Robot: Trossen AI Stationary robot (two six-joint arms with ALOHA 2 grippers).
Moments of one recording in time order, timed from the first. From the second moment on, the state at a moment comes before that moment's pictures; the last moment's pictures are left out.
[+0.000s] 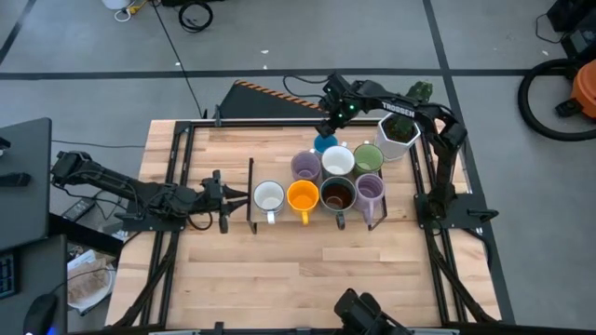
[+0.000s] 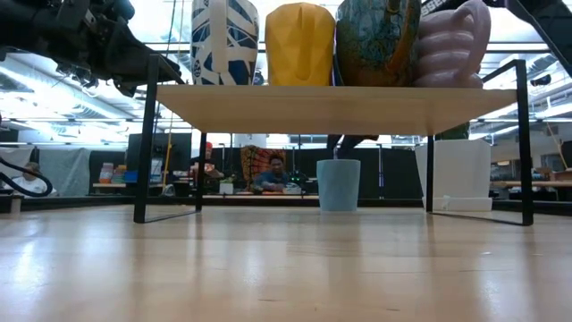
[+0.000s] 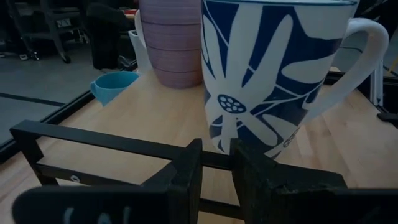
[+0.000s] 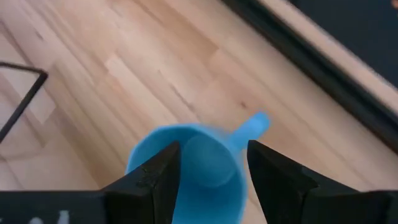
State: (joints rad) left arm -0.28 0.72 0.26 0.28 -0.52 -0.14; right arm -0.71 1.89 1.60 -0.84 -0.26 0.17
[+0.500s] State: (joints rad) left arm -0.28 0.72 0.26 0.28 -0.53 -0.09; right arm -0.69 1.94 1.60 -0.91 -0.25 0.14
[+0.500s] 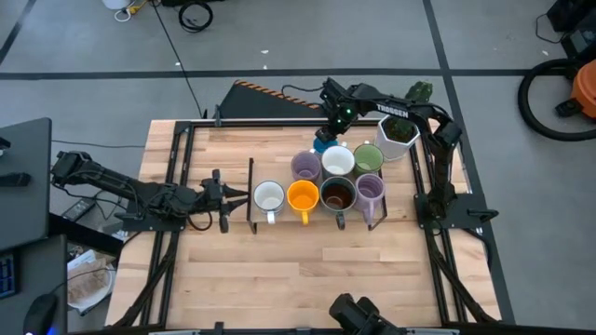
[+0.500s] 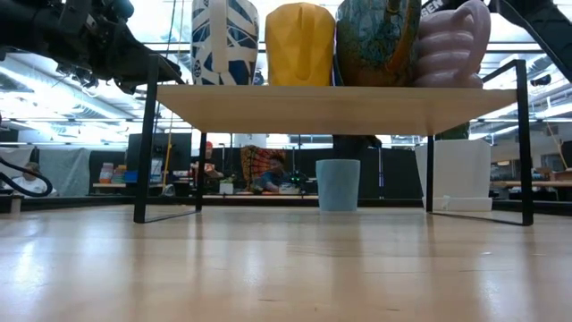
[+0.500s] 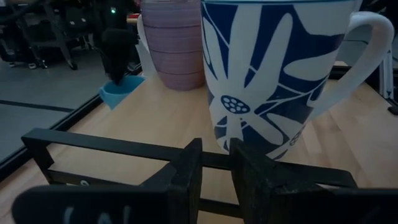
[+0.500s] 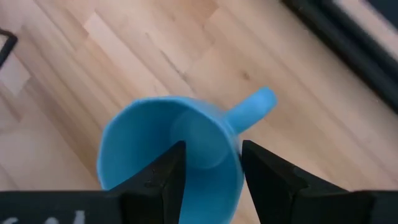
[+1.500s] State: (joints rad) left arm -0.28 0.72 0.26 0.28 -0.54 -0.10; right arm -0.64 1.98 1.60 -0.92 -0.25 0.11
